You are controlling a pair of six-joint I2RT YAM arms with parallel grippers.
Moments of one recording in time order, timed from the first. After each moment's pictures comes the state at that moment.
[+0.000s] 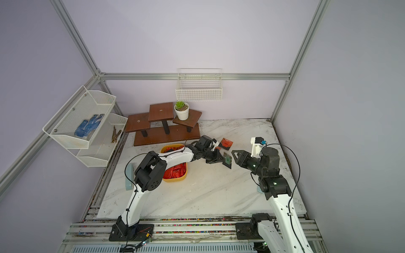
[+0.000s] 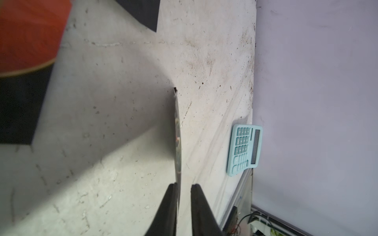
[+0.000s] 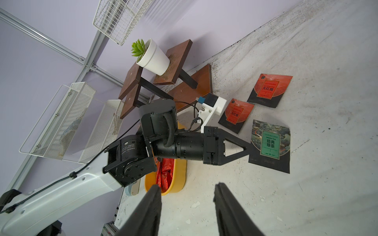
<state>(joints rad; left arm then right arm) -0.74 2.29 1.75 -0.23 0.53 -0.85 0.04 0.79 0.82 -0.42 -0.51 0.61</state>
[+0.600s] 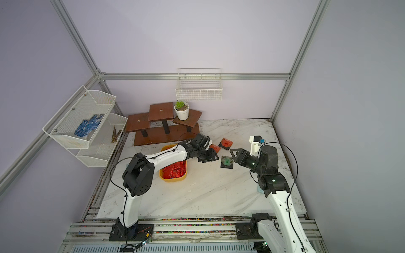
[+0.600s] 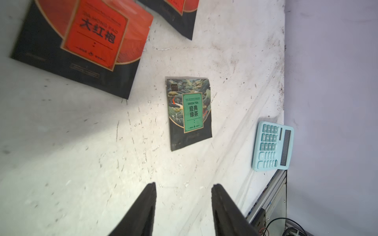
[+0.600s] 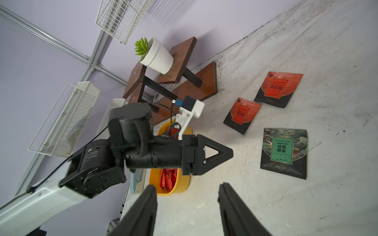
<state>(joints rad) -0.74 2.04 1.64 -0.45 0.32 -0.72 0.04 0.83 0.81 -0.36 -0.56 0.64</state>
